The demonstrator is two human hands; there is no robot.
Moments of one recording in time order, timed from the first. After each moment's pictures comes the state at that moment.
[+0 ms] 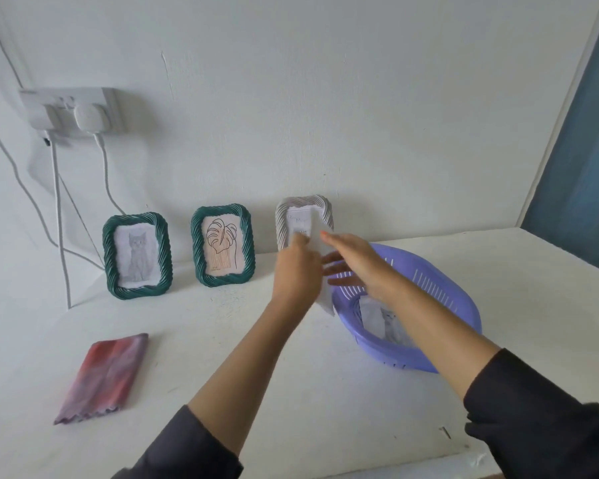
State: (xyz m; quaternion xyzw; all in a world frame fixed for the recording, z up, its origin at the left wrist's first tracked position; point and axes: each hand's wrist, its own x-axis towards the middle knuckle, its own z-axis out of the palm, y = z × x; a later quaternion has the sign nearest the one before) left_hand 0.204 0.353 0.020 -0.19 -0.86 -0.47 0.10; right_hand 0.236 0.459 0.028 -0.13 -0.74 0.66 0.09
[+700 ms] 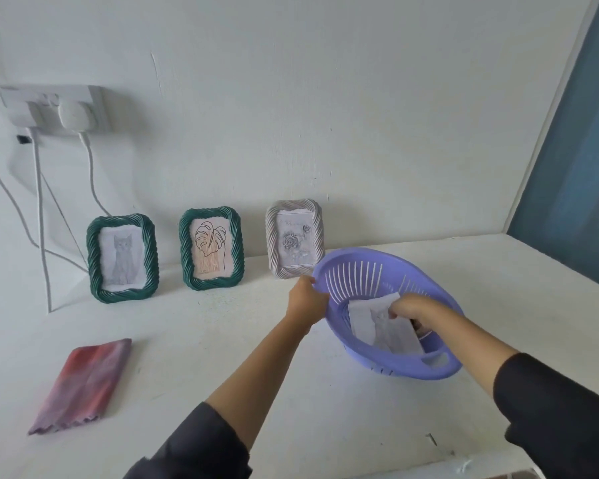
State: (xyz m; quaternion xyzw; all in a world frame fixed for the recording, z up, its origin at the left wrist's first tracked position) left_hand 0.197 0.383 -0.030 -0.11 -0.83 -0.53 -0.16; right_hand 0.267 0.550 -0.030 -0.41 -0.83 0.37 -0.12
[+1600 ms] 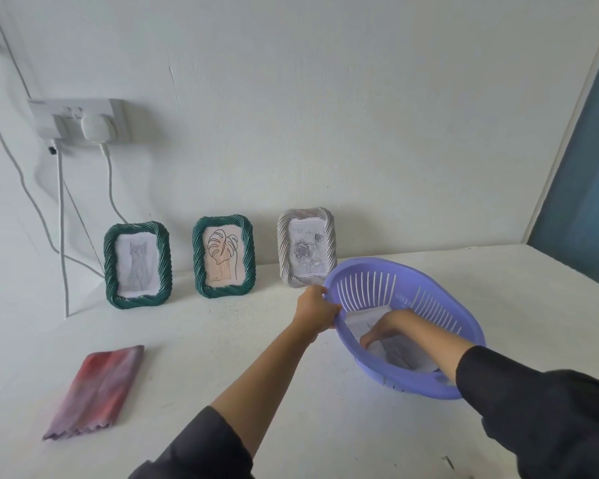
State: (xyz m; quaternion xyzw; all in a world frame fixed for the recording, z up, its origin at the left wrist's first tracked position) left_hand 0.176 0.387 -0.041 -0.12 -0.82 -0.53 -0.18; right_hand 0.215 0.529 -0.054 -0.34 -0.89 0.11 -0.29
